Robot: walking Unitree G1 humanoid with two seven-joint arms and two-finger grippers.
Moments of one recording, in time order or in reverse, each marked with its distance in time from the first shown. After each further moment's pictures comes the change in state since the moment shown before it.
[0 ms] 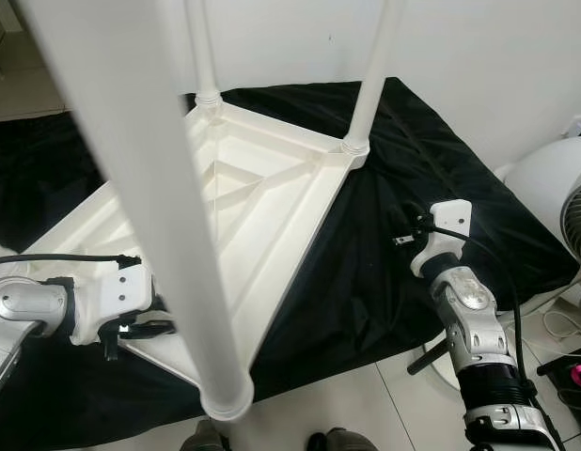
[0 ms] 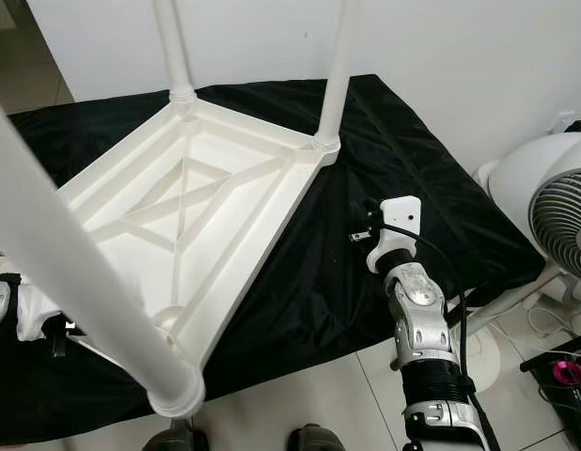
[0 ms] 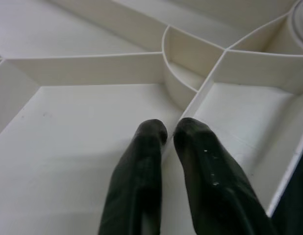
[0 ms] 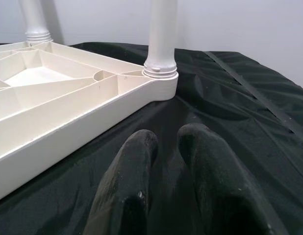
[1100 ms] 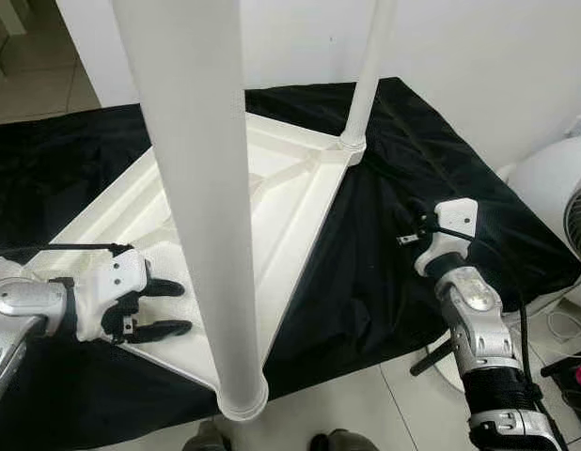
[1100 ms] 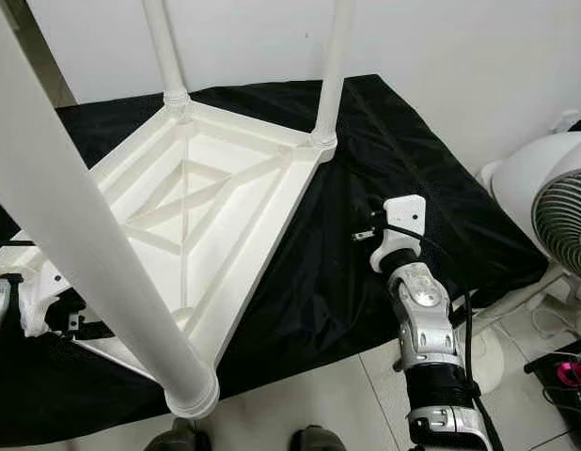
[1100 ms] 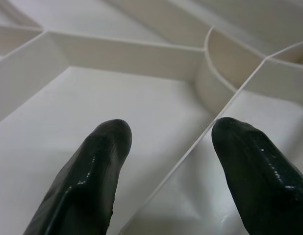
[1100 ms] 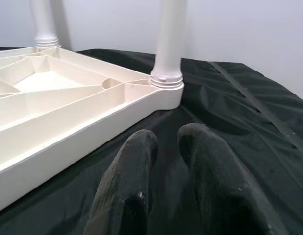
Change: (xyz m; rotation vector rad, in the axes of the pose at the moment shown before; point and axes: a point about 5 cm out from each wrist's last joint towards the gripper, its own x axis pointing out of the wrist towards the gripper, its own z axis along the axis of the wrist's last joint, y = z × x) left arm 0.000 0.008 -0.008 -0.125 -0.055 0.045; right arm -0.004 0.000 0.008 -0.034 -0.029 0.030
